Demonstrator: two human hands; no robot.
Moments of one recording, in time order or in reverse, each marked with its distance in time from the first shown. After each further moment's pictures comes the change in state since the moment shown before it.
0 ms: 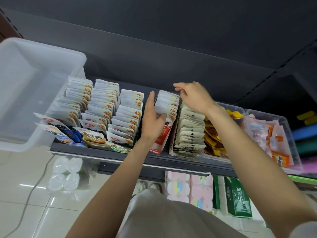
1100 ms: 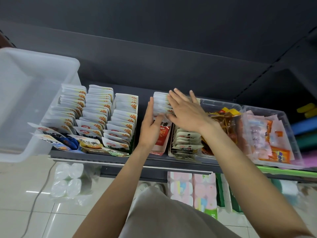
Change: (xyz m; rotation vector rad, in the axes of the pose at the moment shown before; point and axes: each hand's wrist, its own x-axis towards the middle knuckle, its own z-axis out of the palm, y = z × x) left_hand -0.019 0.009 0.001 -0.142 -0.090 -0.062; right_hand -0.038 -0.019 0.013 -0.352 -0.254 -0.005
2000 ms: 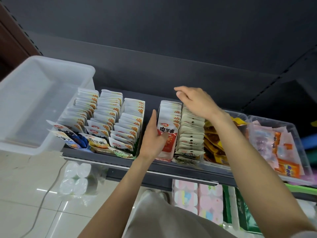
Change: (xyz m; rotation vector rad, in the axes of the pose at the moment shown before) left_hand -0.032 0.028 -0.003 0.254 0.016 -0.092; right_hand 0.015 0.026 -0.034 0.440 0.228 -0.017
